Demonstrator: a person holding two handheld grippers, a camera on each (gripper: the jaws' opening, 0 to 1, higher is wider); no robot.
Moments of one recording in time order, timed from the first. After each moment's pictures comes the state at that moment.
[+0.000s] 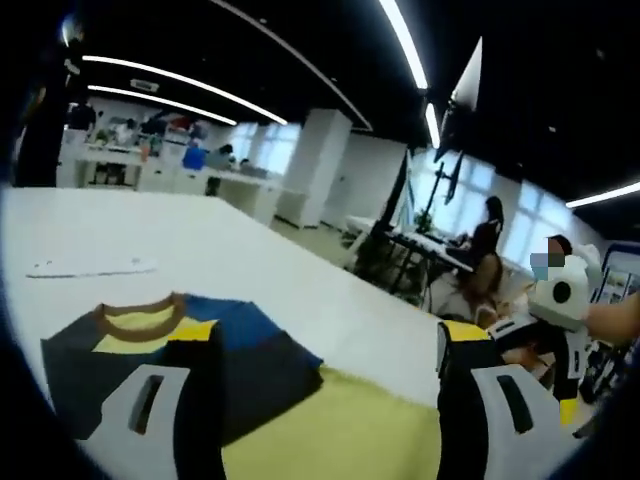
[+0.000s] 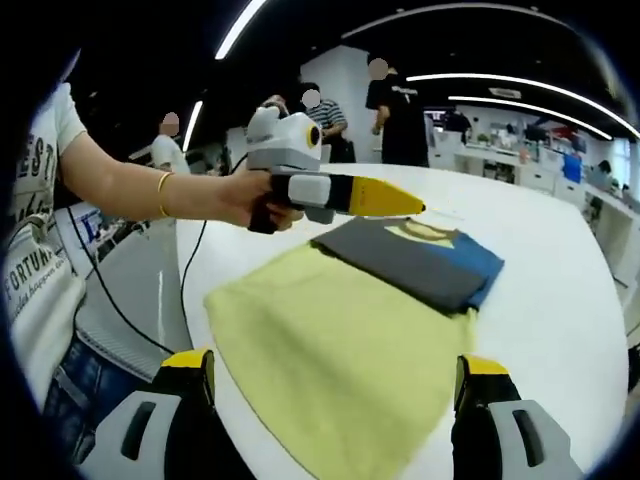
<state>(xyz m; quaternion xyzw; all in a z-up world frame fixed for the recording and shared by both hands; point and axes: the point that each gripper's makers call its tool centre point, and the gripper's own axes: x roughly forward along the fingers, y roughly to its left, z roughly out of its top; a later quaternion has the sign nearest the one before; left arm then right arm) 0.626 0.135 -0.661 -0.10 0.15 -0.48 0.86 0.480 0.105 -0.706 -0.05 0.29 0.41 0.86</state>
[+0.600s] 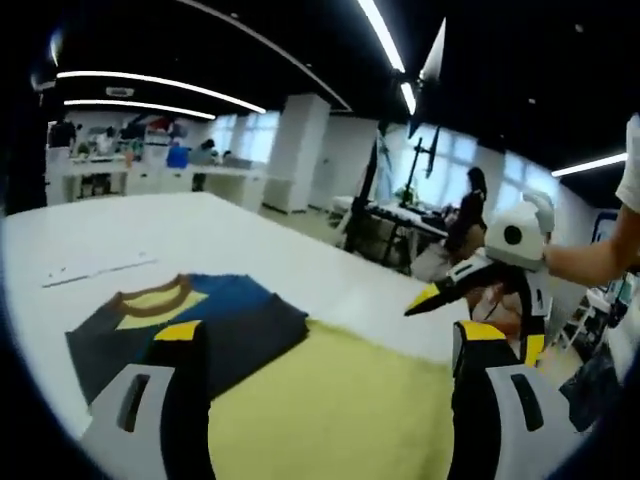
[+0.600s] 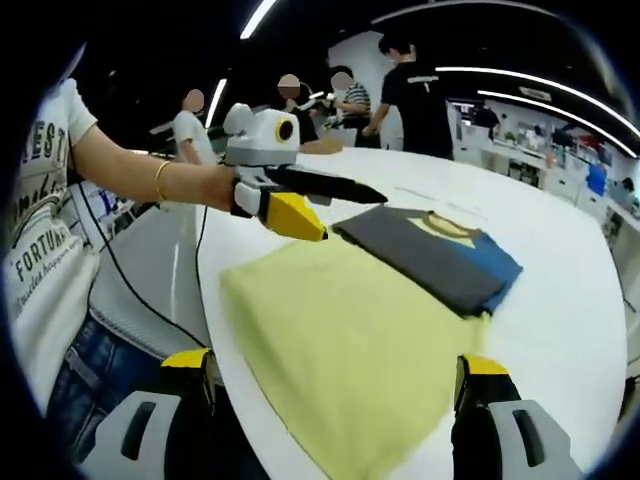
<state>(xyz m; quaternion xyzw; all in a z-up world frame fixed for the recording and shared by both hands) 0.570 0.179 -0.665 -0.04 0.16 -0.51 0.84 0.466 0.109 -0.706 -0.09 0.31 0.46 0.83</state>
